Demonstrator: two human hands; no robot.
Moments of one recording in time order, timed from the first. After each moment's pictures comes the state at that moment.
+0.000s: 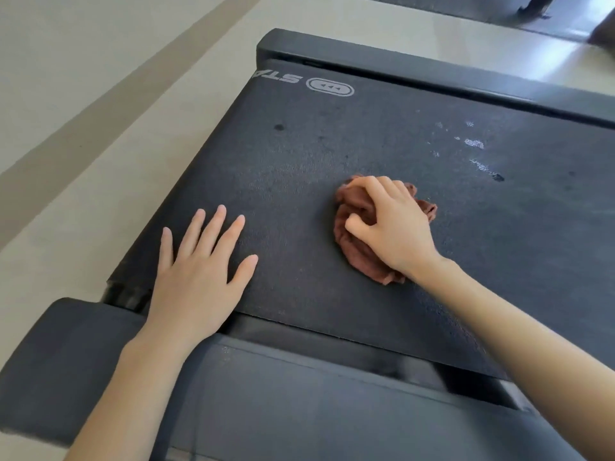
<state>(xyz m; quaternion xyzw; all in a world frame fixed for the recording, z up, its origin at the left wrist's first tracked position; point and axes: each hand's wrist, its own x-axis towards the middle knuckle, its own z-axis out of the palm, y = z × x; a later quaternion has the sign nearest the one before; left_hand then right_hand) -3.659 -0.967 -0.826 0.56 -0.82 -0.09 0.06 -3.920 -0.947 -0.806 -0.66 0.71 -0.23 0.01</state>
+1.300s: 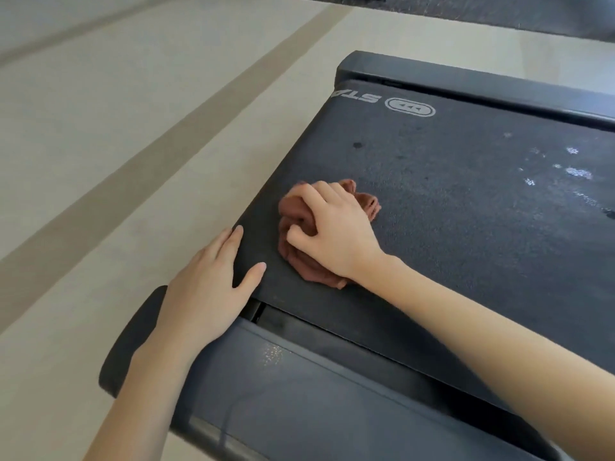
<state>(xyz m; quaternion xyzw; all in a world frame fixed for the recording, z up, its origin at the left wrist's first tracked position) -3.592 -0.978 -0.824 0.63 -0.75 -0.14 0.12 -3.785 -1.012 -0.808 -0.78 0.57 -0.27 0.06</state>
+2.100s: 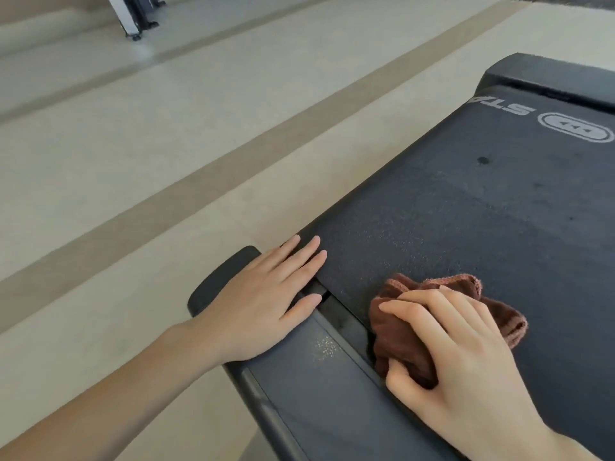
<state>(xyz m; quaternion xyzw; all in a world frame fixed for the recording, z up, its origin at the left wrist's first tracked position) -3.573 -0.925 -0.813 0.57 -0.82 -0.09 0.01 -3.821 -0.913 -0.812 -0.85 0.44 -0.28 0.06</state>
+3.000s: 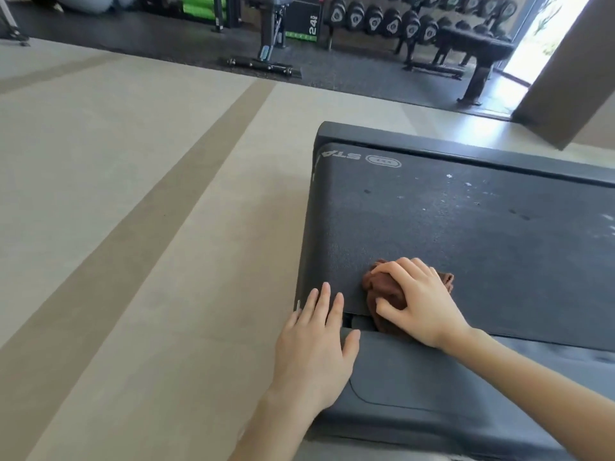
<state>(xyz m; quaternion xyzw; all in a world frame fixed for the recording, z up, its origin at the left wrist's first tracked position) -3.520 -0.970 -0.831 0.39 -0.90 -0.16 0.10 -3.700 -0.926 -0.781 -0.64 0.76 -0.14 0.00</state>
